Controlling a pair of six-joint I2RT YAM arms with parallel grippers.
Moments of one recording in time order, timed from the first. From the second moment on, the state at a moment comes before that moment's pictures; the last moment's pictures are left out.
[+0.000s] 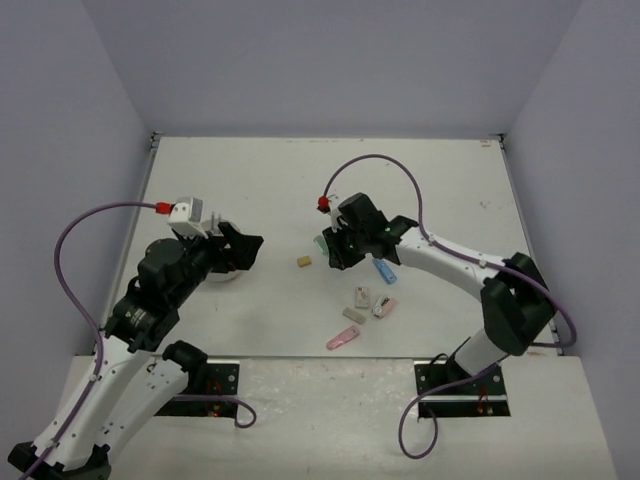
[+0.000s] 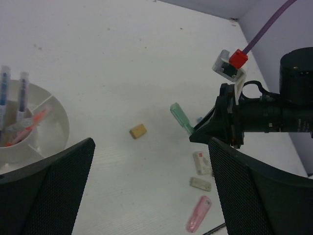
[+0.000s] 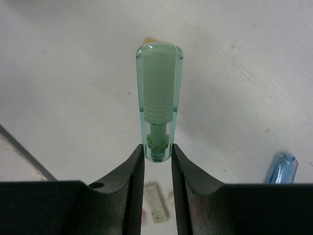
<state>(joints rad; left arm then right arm) -0.46 0.57 0.75 -0.43 -0.04 -0.52 0.74 1.61 1.12 -0.45 -0.15 0.17</state>
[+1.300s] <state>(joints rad) -0.54 0.77 0.66 0.00 0.33 -0.89 1.00 1.27 1.15 -0.31 -0.13 0.32</state>
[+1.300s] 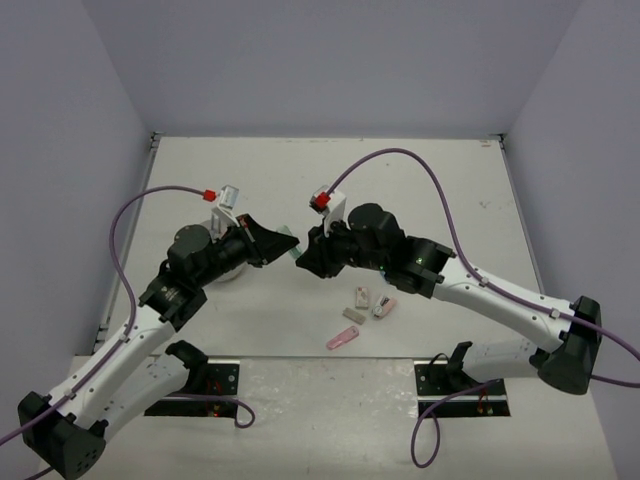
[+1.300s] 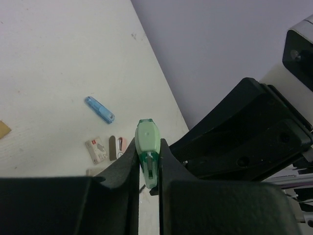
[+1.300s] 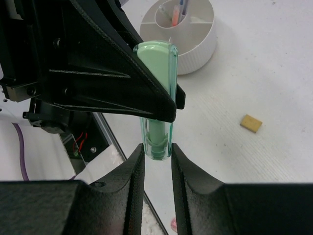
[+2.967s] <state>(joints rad) 0.14 0.90 0.67 -0.14 -0.14 -0.25 0.80 0.84 0.73 -0.25 0.04 0.28</state>
